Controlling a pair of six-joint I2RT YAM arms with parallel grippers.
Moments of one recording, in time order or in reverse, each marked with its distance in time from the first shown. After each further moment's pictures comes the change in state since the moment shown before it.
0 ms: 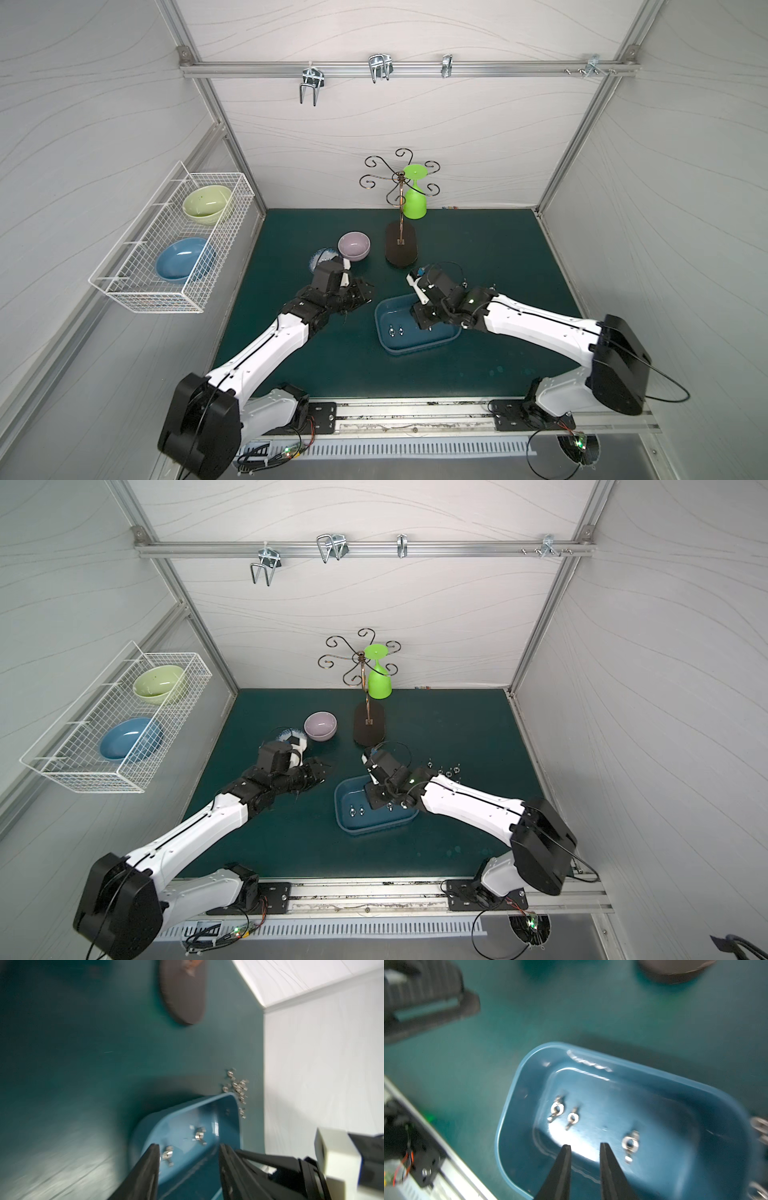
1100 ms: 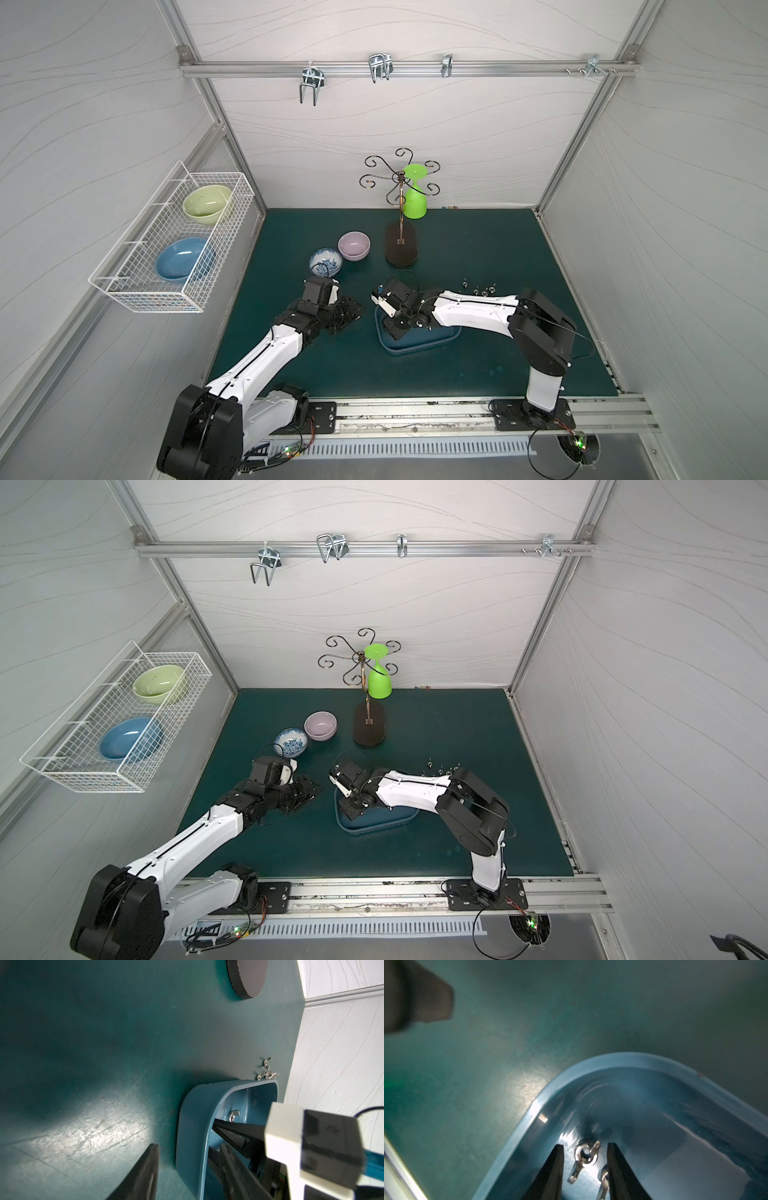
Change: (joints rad) left arm 0.071 -0.008 -0.098 -0.063 0.088 0.000; right arm 0.044 0.353 0.167 0.049 -0.035 -0.174
